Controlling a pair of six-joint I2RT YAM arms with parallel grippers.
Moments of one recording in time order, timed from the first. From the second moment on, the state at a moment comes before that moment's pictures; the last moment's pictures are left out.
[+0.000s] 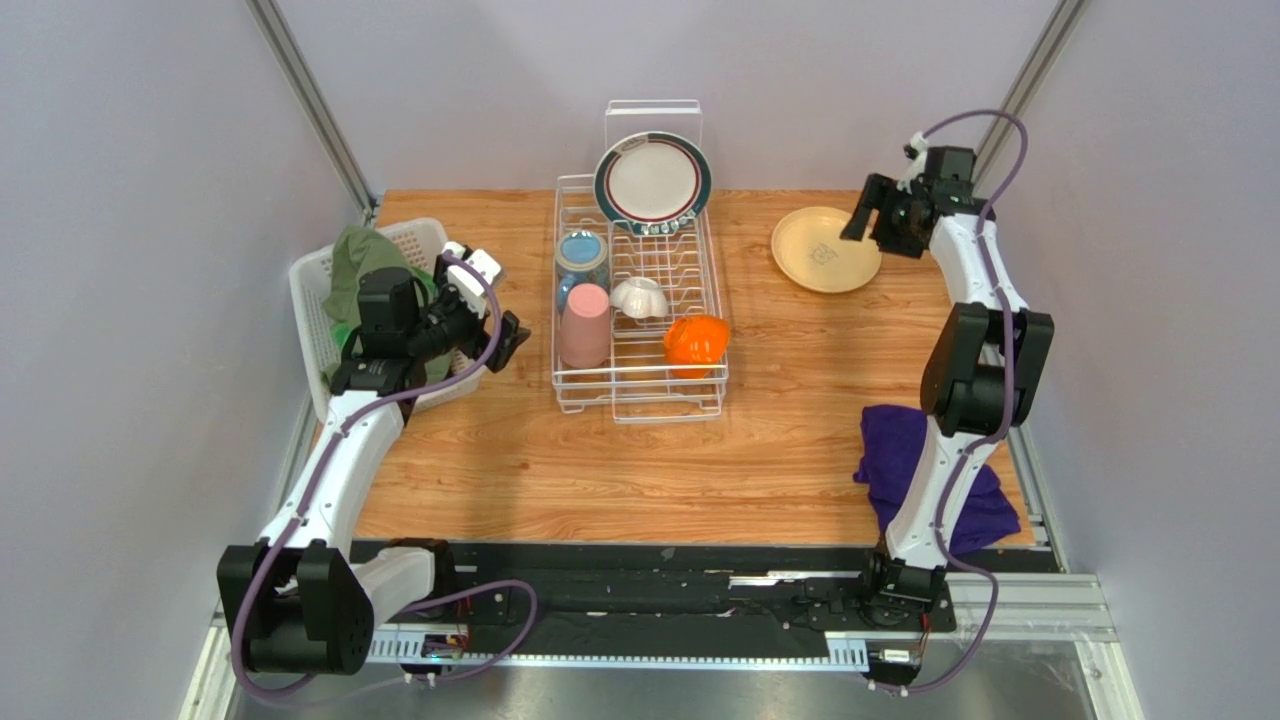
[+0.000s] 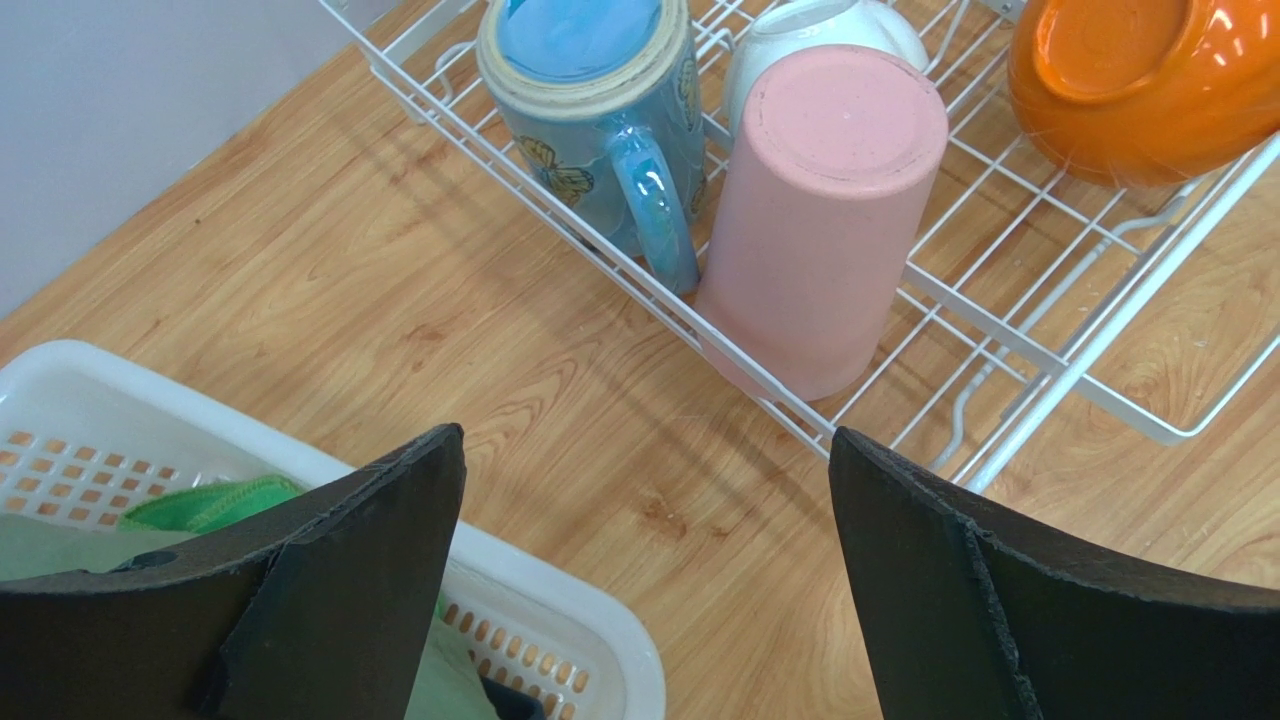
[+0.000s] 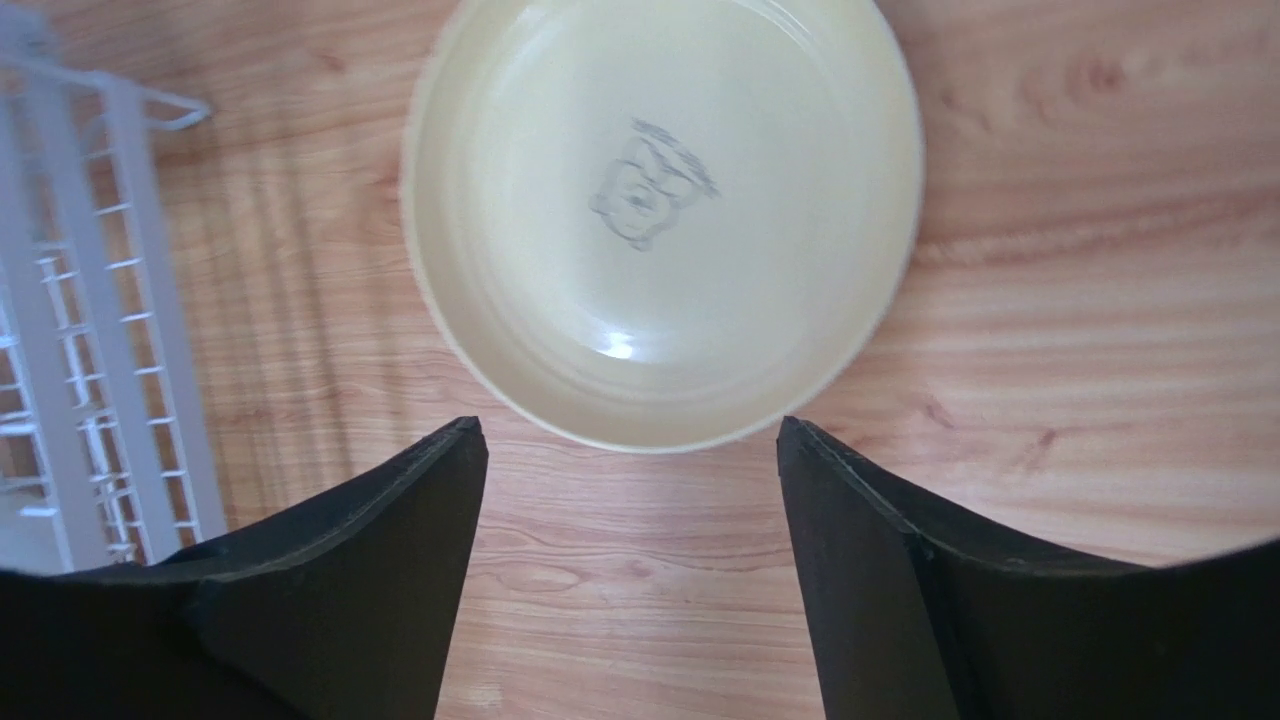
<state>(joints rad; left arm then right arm) -0.02 1.11 0.84 -0.16 0.61 0.44 -0.18 2.10 1.85 -0.56 -0.29 0.18</state>
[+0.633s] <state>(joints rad) -0.02 1.16 0.90 -0.21 0.63 0.49 0.17 2.25 2.29 -0.41 -0.35 -0.30</state>
